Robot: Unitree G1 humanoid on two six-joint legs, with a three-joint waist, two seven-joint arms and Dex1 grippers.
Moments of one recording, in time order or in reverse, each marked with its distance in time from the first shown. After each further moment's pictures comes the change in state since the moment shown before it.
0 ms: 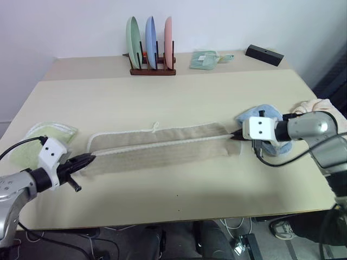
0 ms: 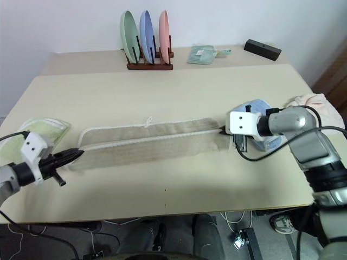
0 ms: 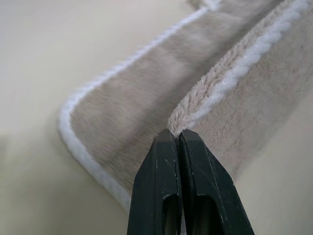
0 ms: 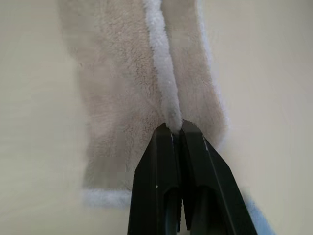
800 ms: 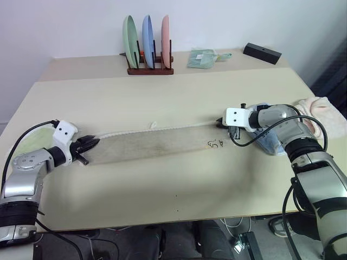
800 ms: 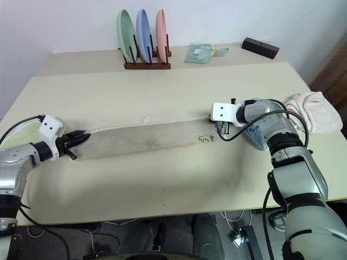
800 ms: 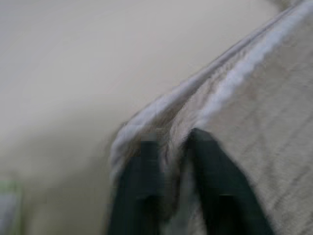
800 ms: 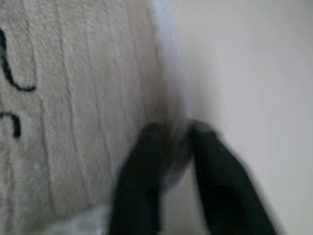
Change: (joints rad) left arm -0.337 -0.049 -0.149 0.464 0.127 -0.144 0.042; right arm -0.324 0.238 0.081 0.740 -0.241 -0.367 -0.187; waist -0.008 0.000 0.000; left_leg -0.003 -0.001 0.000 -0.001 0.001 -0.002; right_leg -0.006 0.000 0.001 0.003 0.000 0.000
